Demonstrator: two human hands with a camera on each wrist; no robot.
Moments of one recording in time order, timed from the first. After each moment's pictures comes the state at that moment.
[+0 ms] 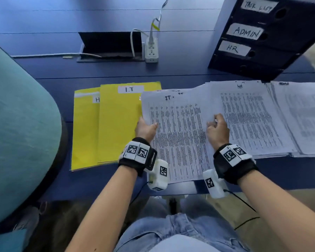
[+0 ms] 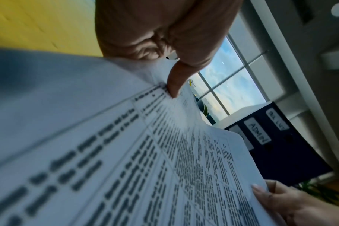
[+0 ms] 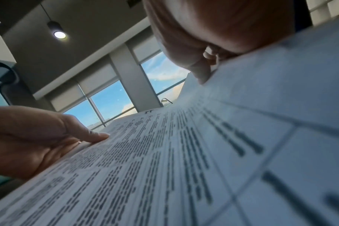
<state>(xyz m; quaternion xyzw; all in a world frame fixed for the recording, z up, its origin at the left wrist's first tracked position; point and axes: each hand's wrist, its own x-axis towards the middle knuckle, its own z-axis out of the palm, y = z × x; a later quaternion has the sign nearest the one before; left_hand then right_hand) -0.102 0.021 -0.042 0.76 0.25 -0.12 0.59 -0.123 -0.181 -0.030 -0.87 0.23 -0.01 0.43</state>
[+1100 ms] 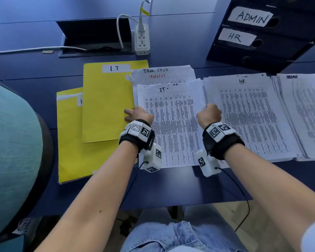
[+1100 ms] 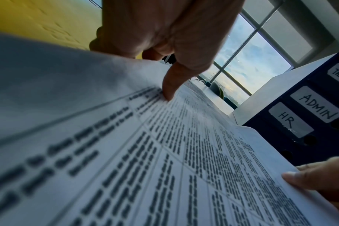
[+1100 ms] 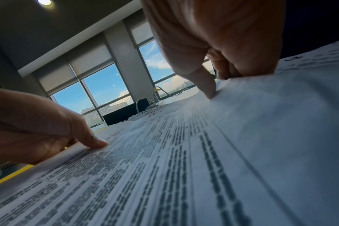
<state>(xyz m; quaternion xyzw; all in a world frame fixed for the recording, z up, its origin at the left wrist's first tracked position) -0.027 -0.006 -0.031 0.88 0.29 -0.25 0.28 -0.043 -0.179 -0.030 -0.90 0.30 0.11 0.30</state>
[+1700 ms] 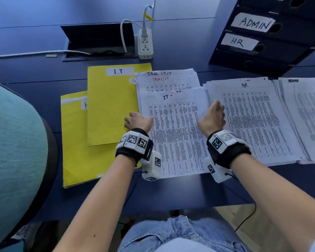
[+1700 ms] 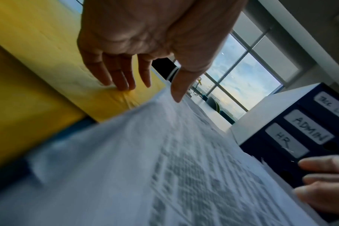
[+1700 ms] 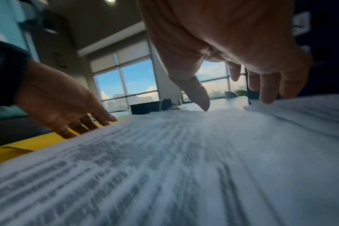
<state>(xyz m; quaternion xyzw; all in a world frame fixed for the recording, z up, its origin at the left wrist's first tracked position) -0.036 0.014 -0.031 0.86 0.31 -0.23 0.34 -0.053 -0.169 -0.026 -0.93 0.24 0.06 0.27</state>
